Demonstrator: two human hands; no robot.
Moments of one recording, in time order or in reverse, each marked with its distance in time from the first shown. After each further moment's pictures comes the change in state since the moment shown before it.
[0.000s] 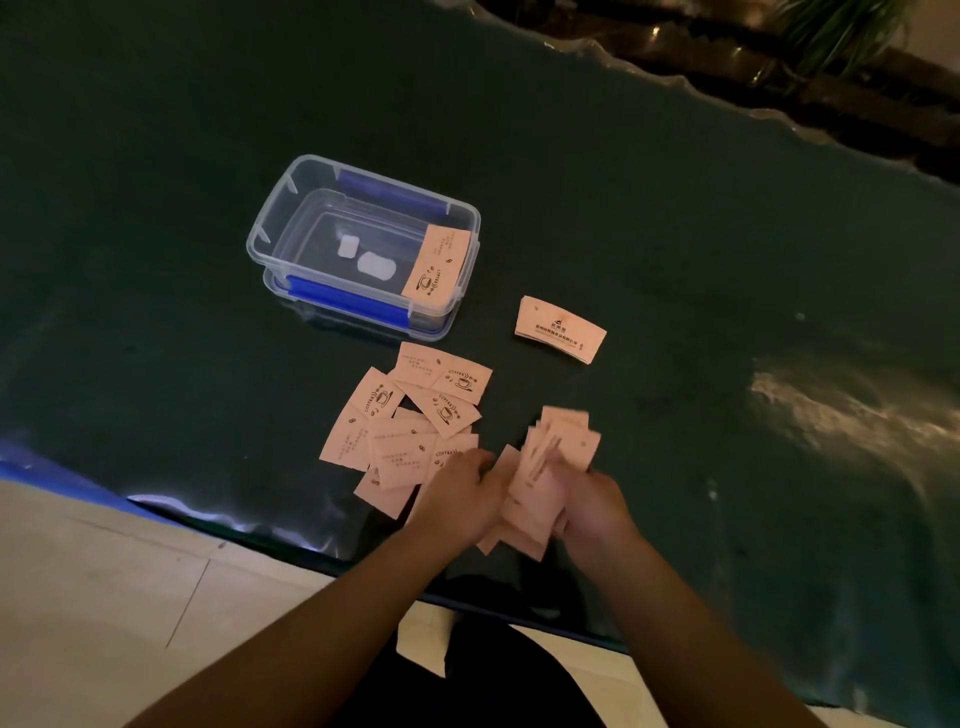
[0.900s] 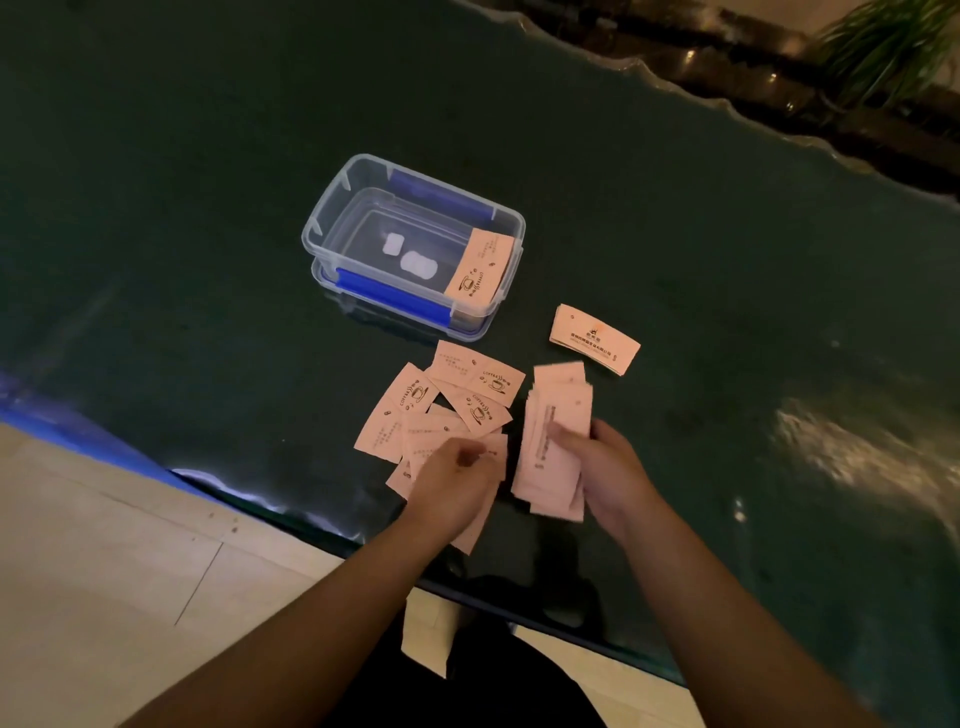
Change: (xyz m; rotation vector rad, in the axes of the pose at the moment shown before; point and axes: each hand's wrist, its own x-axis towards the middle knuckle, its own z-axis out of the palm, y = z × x) left_hand -0.011 -0.017 -0.034 -0.295 0.188 -0.146; right_hand -0.003 -0.039 0.024 -0.317 -0.164 -0.205
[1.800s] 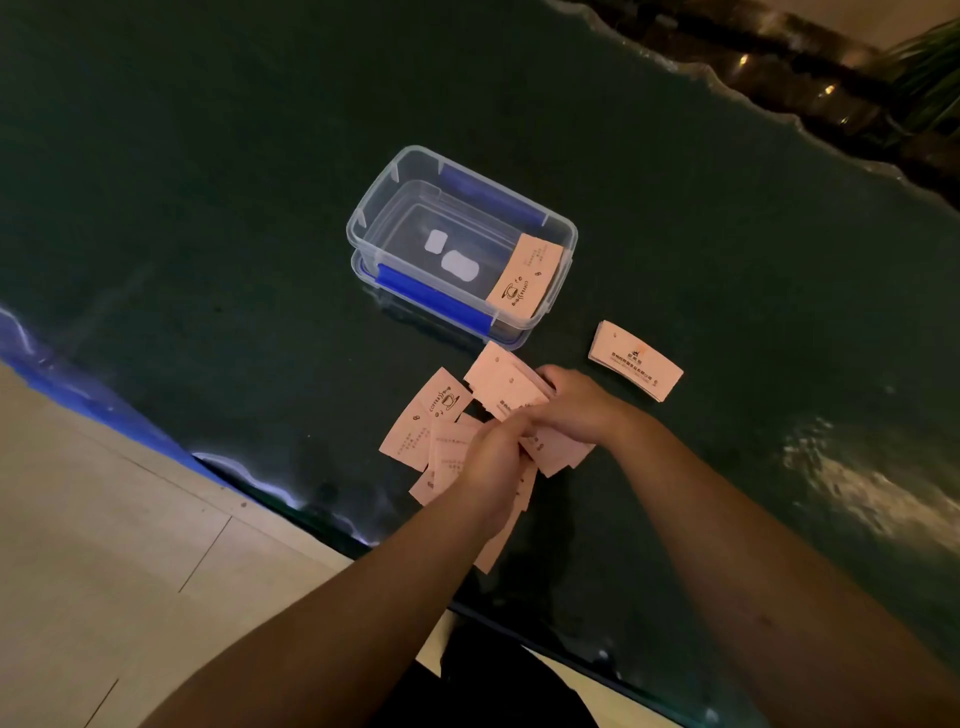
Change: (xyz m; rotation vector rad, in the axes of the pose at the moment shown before) left_hand 0.012 0.054 0.007 -0.811 -0.122 -0.226; right_hand 0.077 -0.075 0.066 -1.094 -0.309 -0.200
